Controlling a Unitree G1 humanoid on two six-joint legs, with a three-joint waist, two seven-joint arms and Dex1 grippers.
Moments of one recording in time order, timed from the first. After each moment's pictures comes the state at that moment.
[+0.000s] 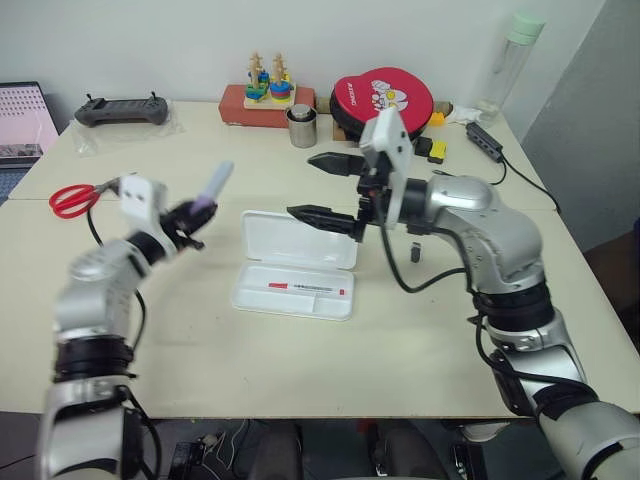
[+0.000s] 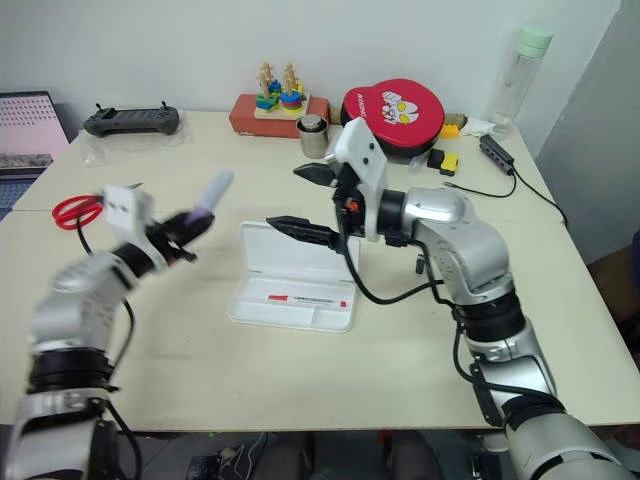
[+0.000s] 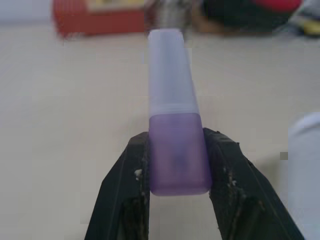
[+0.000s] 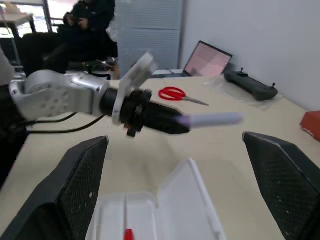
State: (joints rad) left arm -0.57 0.74 0.26 0.25 -0.47 0.39 -0.80; right arm -0.88 -0.32 0.13 -0.18 0.46 0.69 0.87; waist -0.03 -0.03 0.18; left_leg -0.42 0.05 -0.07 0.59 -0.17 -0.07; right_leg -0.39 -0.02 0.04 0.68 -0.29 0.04
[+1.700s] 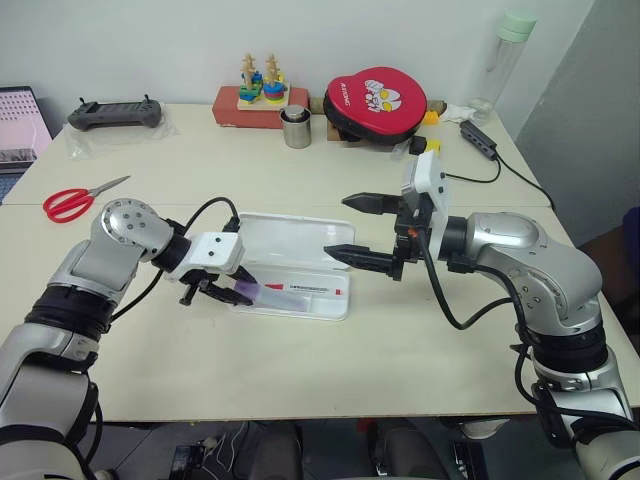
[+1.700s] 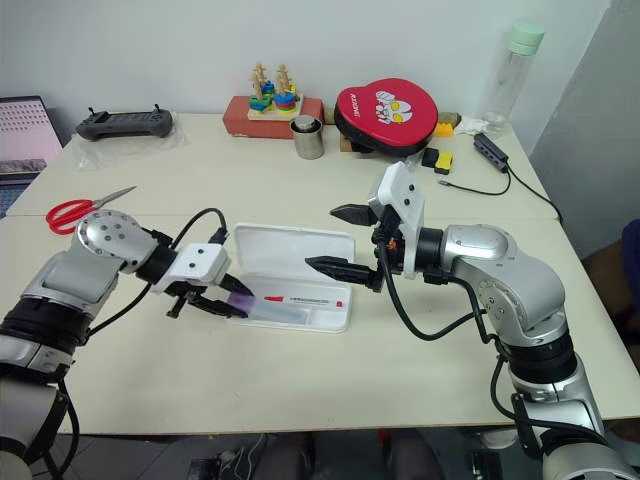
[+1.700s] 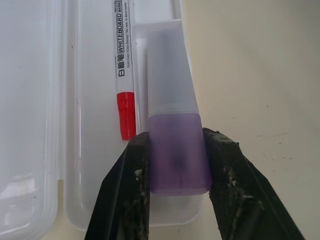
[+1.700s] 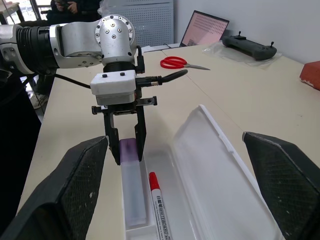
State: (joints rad) left arm -0.76 0.95 -0.39 0.43 -0.15 -0.11 -1.61; right arm -0.69 -0.46 0.12 -0.39 0.57 0.82 0.78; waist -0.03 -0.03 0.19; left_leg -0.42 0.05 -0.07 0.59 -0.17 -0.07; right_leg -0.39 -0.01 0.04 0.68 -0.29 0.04
